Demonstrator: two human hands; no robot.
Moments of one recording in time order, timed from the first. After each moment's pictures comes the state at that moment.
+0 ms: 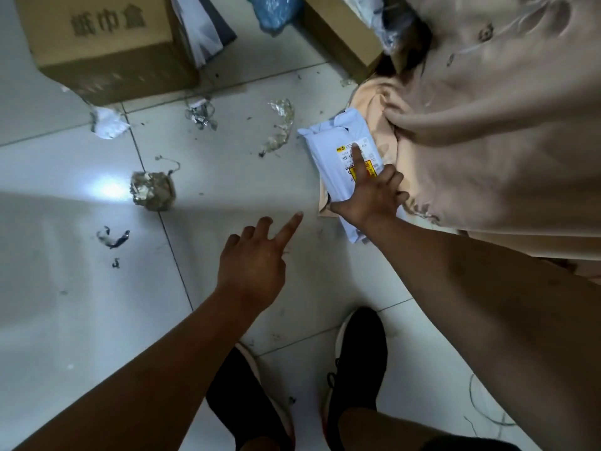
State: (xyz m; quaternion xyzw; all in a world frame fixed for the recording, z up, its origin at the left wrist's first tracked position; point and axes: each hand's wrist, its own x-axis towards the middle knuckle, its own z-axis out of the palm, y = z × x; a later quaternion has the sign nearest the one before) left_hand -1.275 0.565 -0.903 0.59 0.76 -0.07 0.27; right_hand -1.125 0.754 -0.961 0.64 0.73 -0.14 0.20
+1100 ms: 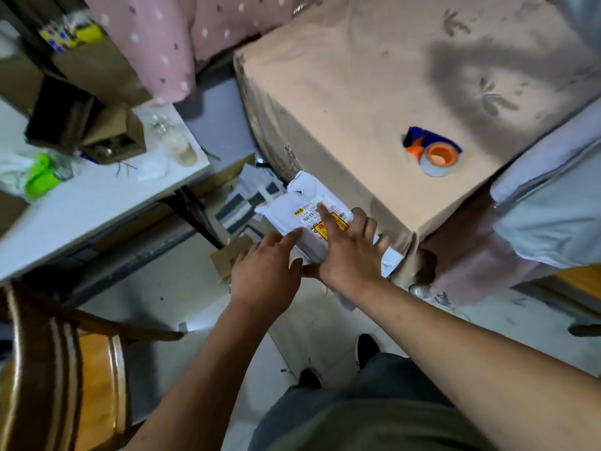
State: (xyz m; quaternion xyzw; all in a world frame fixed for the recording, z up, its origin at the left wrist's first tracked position) left_hand -1.284 0.567 -0.137 0.64 0.76 0.06 0.13; right_hand -1.136 0.621 -0.151 0.64 0.74 -0.19 -0.03
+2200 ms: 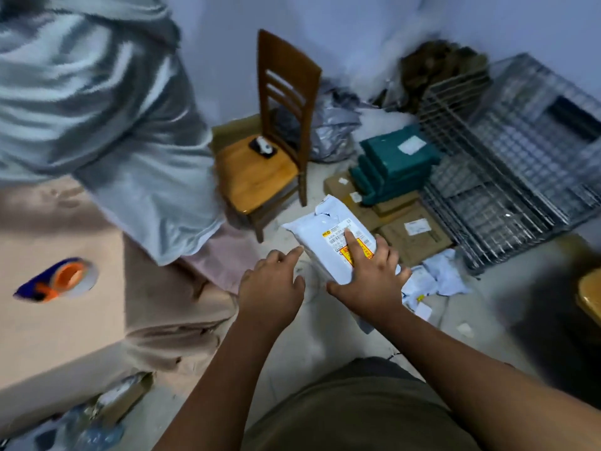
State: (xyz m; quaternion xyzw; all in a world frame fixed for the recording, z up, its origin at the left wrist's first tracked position) left_hand -0.846 0.468 -0.094 0.97 0.19 -0.04 0.14; right_hand -0.758 0.304 -0.132 0.98 0.12 -0.08 -0.12
